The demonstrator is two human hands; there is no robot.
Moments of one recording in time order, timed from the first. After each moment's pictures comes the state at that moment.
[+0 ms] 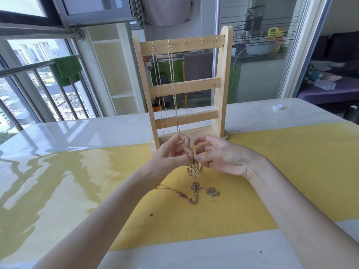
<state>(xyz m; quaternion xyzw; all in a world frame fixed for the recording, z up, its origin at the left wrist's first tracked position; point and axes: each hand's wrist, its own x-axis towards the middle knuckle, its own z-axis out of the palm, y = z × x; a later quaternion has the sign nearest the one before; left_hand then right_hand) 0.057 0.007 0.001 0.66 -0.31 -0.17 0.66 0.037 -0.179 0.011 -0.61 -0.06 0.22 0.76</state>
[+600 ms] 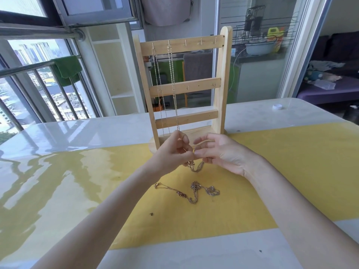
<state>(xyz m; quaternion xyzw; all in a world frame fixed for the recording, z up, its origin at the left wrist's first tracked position) 0.058 -0.006 0.012 0.78 -0.26 -0.09 0.56 0.033 -0.174 0.016 -0.67 -0.03 0.11 0.73</state>
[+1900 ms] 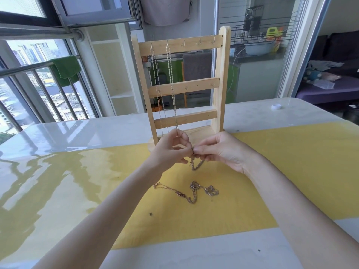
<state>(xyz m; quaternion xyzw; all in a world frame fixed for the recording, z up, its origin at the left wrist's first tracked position) 0.054 -0.009 0.019 0.76 -0.20 -0.08 0.61 0.036 -0.177 0.017 -0.74 -0.03 0.08 0.67</state>
